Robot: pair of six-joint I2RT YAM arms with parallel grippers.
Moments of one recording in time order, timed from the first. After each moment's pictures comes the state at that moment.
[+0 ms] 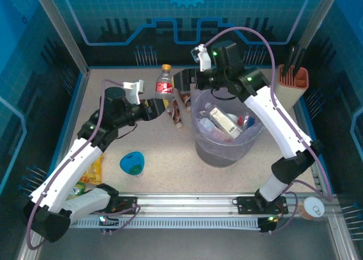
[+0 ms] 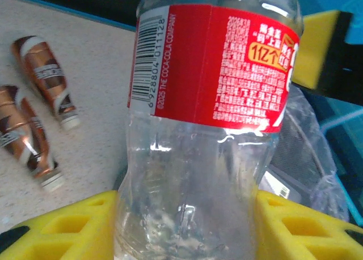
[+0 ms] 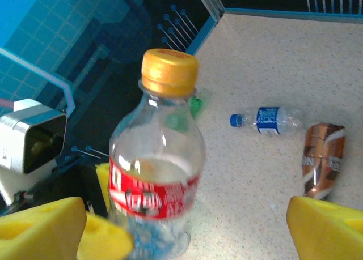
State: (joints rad) left arm -0.41 1.04 1.07 -0.38 0.38 -0.64; right arm 0.58 1.66 1.96 -0.84 -0.45 0.42
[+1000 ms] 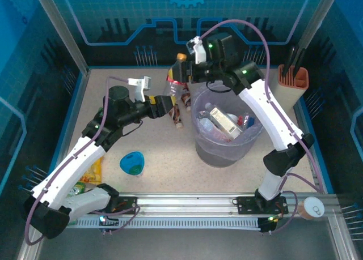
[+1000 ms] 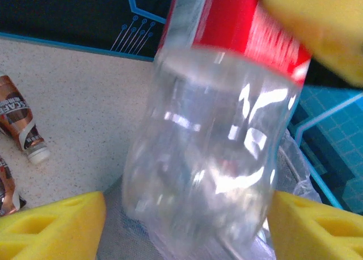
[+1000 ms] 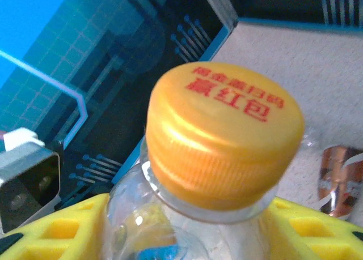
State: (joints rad) left arm -0.46 1.06 1.08 -0.26 0.36 -0.62; right arm 0.56 1.75 2.13 -0.87 -0.48 0.42
